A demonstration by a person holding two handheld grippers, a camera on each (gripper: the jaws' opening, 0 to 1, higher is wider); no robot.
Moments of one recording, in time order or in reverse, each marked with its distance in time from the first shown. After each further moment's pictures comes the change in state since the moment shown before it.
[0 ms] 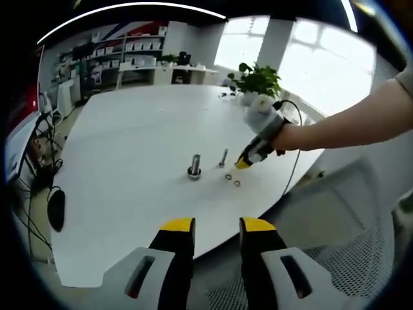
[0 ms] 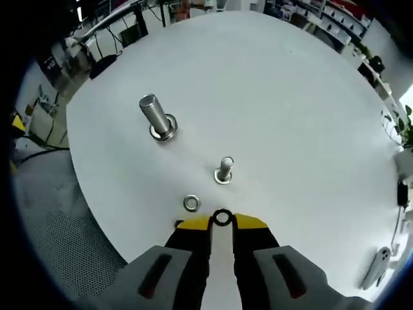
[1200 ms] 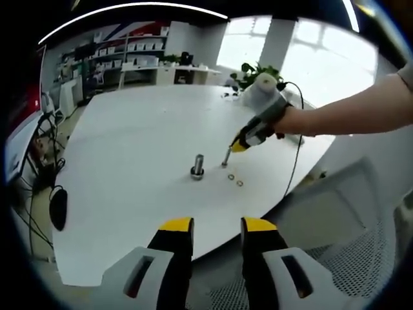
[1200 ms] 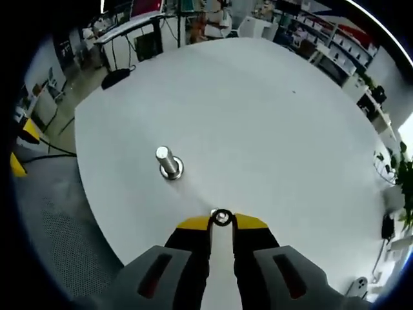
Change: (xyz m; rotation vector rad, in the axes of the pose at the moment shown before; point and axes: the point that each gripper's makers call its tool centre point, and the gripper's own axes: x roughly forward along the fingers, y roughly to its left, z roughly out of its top) left arm -0.001 0.003 0.000 -0.004 -0.006 0.017; right arm -0.019 0.000 0.047 -0.139 -0.089 -0.032
